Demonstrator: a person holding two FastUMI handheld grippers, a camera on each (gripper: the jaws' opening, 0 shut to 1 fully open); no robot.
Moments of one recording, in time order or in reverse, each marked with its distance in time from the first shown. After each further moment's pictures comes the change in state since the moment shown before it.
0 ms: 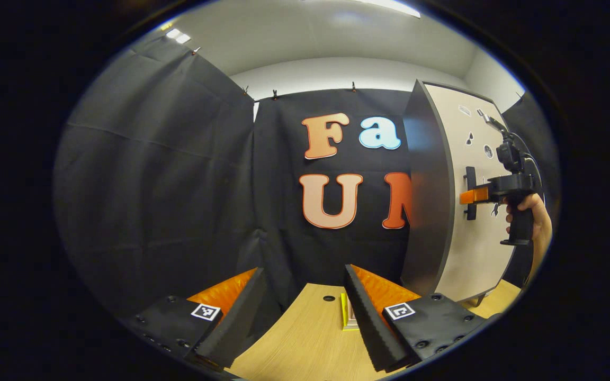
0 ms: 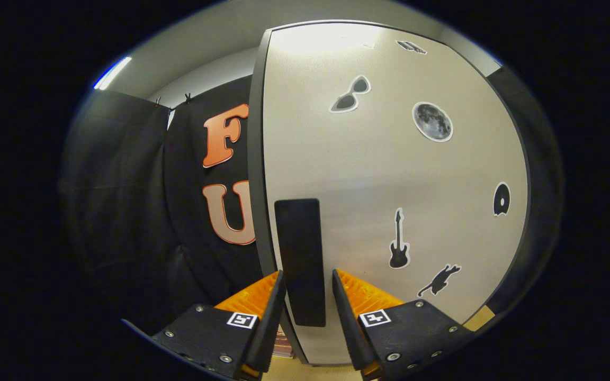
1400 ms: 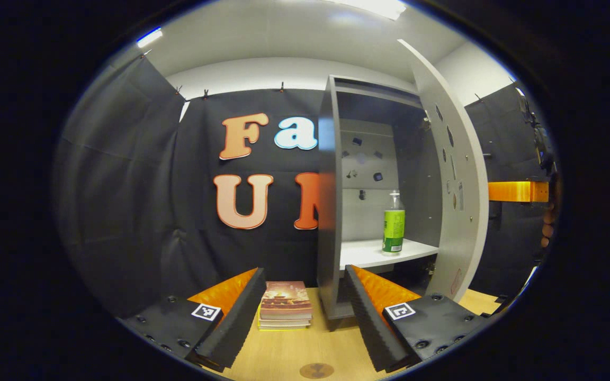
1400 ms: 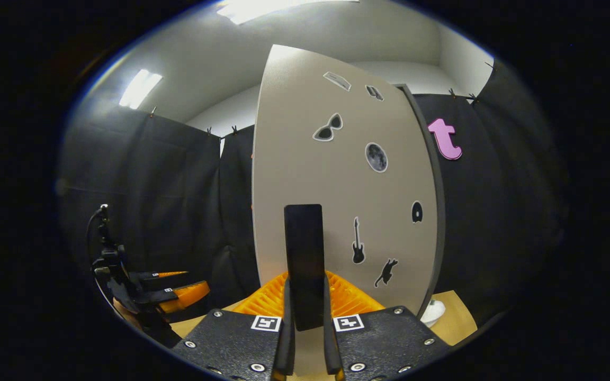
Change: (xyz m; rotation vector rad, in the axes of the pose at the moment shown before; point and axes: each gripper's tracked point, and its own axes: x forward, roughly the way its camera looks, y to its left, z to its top) left arm -0.021 -0.257 0.003 -0.015 -0.010 -0.406; right arm -0.195 -0.066 0.024 -0.022 -0.132 0.242
